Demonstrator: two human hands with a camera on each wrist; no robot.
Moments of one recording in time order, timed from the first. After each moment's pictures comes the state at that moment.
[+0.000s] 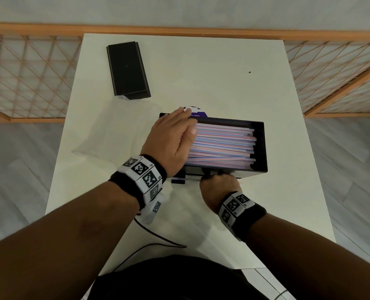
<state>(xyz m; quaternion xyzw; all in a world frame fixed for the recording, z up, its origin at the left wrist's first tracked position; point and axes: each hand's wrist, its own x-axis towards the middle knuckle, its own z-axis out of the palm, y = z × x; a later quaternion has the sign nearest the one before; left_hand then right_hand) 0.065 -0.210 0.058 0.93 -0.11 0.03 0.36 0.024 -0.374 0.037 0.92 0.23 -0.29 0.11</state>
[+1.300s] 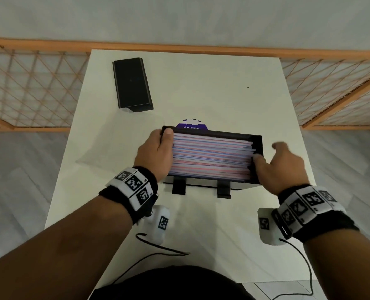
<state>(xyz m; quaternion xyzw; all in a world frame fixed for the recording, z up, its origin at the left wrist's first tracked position) 0.063 -0.204 0.079 0.86 0.21 -0.09 0.45 0.074 -0.458 0.097 0.97 -0.15 -0.11 -0.18</state>
